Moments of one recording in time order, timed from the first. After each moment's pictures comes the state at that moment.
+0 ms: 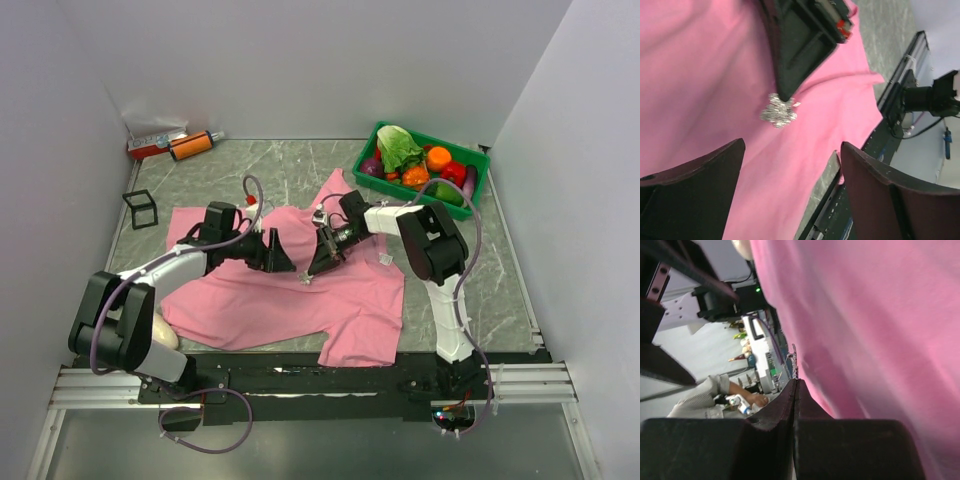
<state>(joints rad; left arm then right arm) -0.32 1.46 0.77 -0.06 0.80 -0.26 0.45 2.24 1.42 -0.47 -1.20 0.27</state>
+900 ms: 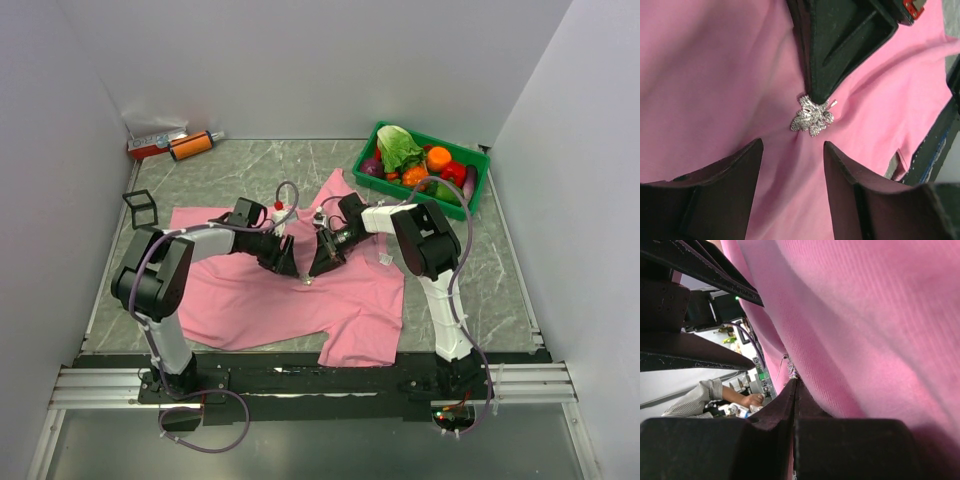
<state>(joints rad) -0.38 1.81 0.98 -0.22 0.74 0.04 0.44 2.33 1.48 -0.50 -1.14 0.21</state>
